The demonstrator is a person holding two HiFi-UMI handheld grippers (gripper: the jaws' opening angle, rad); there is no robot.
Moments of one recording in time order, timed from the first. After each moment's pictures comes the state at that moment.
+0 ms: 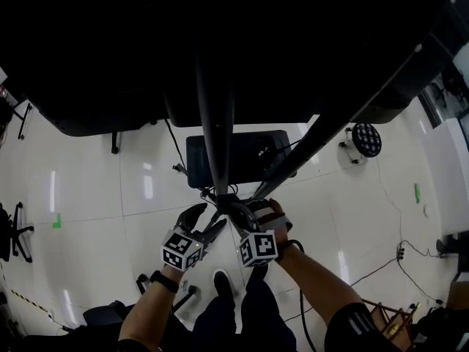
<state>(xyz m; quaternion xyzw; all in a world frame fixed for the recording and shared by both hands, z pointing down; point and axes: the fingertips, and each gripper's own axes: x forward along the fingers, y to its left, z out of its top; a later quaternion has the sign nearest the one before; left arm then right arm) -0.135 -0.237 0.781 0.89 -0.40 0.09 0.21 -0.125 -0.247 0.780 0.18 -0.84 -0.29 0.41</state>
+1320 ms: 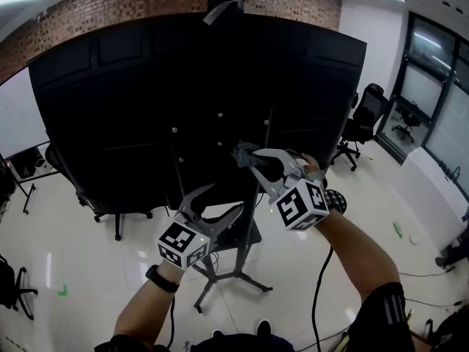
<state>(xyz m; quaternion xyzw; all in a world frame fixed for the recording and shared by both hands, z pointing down) -0.014 -0.229 0.286 0.94 -0.33 -0.04 -0.08 0.012 -0.279 0.227 0.34 -0.79 -0.43 0.26</state>
